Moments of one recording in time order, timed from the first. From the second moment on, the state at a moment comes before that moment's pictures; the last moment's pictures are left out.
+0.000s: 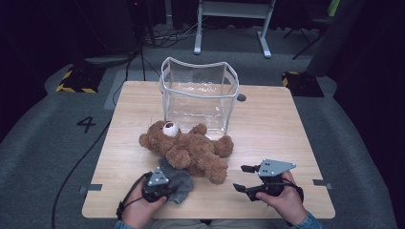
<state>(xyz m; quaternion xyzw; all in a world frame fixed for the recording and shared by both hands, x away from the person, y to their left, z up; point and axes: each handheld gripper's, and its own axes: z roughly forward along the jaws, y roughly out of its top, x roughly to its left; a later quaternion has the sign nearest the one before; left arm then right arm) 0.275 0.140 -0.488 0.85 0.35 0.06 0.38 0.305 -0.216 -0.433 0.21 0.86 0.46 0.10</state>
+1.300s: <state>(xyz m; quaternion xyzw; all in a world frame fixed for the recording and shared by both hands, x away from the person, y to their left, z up) 0.263 0.145 -0.471 0.81 0.39 0.15 0.40 0.356 -0.327 -0.453 0.34 0.84 0.36 0.21</state>
